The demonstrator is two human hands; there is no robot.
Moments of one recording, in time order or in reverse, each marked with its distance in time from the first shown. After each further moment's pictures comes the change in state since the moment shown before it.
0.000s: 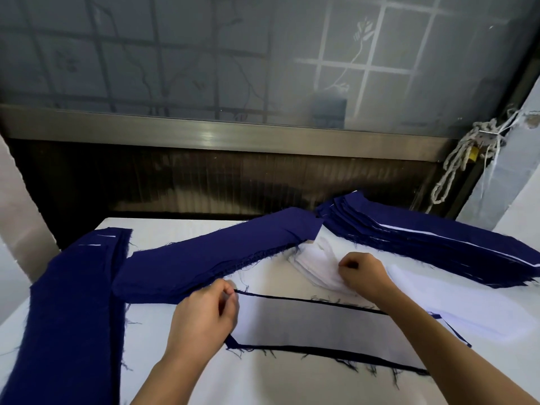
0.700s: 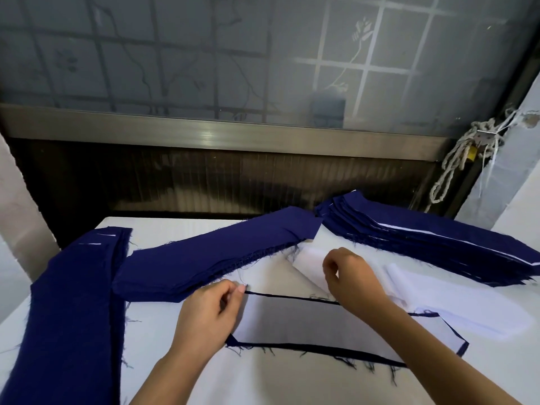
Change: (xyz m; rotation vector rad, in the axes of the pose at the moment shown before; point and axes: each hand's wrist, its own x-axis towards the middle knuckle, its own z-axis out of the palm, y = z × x) left_hand 0.001 0.001 0.006 -0.203 0.007 0.088; right_hand -0.035 -0.028 0.012 -0.305 0.128 -0.367
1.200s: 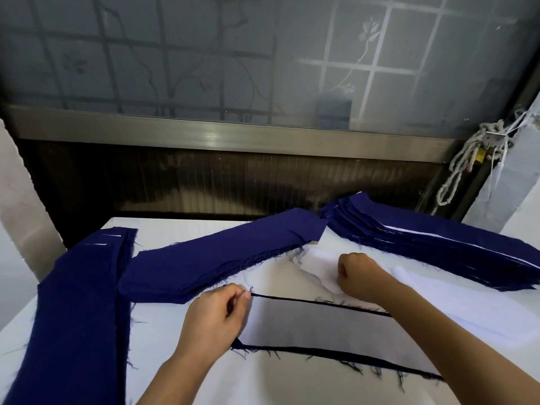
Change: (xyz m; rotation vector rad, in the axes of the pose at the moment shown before) left_hand -0.001 -0.006 0.004 0.015 -0.023 0.027; right_hand 0.033 0.022 -0.004 -0.316 -0.380 0.044
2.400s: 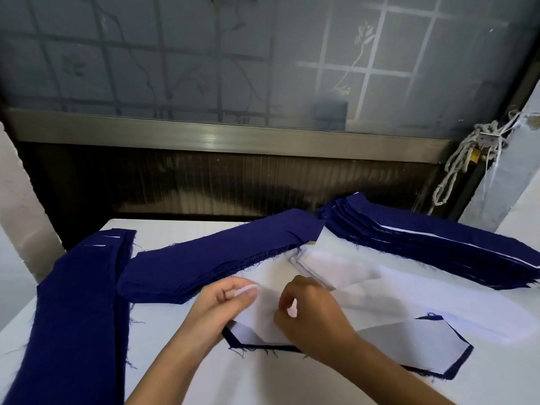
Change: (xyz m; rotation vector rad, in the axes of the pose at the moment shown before) left_hand 0.005 0.023 -0.022 -0.903 -0.333 -0.256; right_hand -0.086 -0.104 0.008 0.425 0.247 -0.241
